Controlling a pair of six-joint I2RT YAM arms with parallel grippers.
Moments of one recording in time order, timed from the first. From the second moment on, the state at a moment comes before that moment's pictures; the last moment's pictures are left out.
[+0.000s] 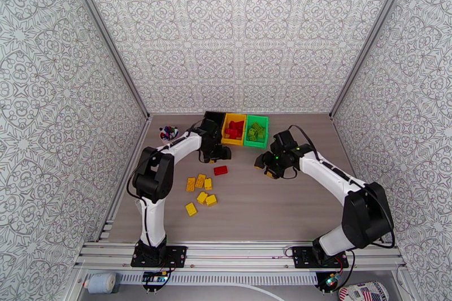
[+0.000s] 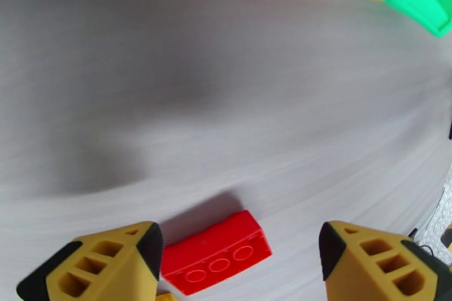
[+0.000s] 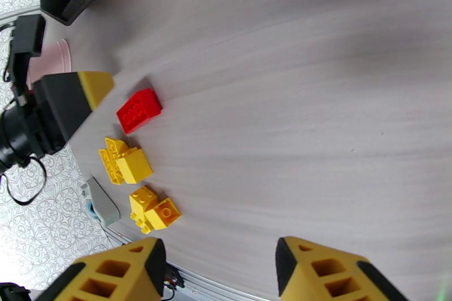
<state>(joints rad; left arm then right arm) -0.39 2.06 1.54 -0.77 0.36 -0.38 0.42 1.52 1.13 -0.67 -0.42 0.88</state>
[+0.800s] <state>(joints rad) -0.62 2.02 1.43 -0.88 0.09 -0.48 0.43 1.47 1.05 -0.63 -0.40 0.89</state>
